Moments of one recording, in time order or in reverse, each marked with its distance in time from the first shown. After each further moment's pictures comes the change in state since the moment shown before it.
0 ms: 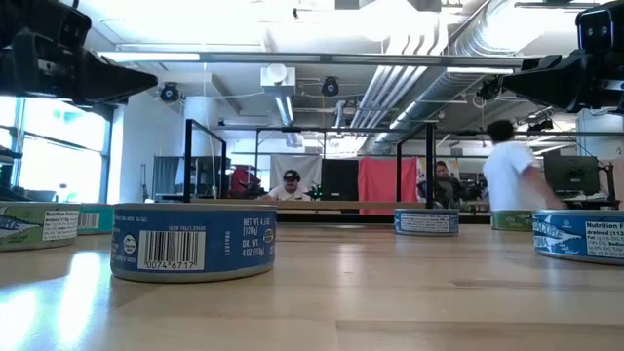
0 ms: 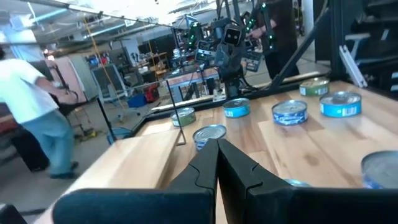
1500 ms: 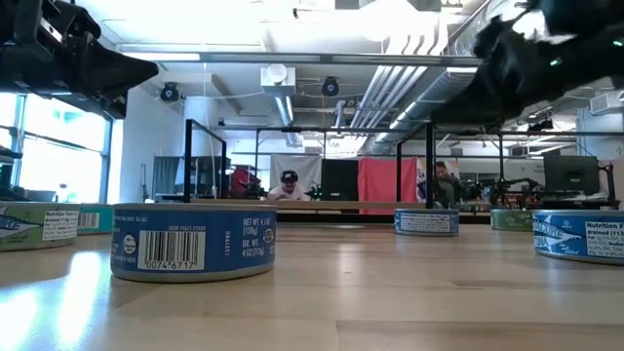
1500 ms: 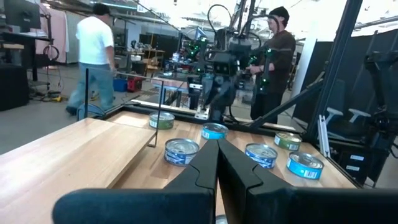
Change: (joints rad) left arm 0.000 0.000 0.000 0.061 -0.008 -0.413; right arm 0.066 0.951 0.303 0.249 0.357 0.610
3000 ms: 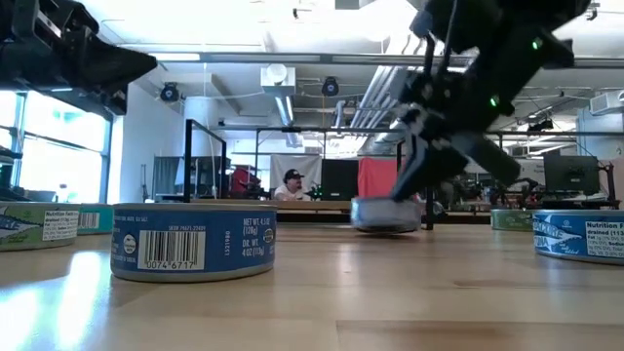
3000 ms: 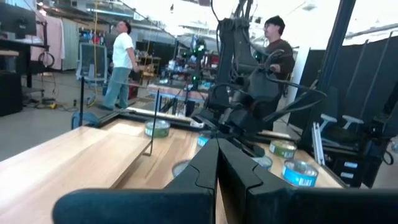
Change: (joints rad) left arm 0.000 0.000 0.000 0.040 0.014 -0.002; right arm 0.118 0.663 0.479 -0.372 0.072 -0.346
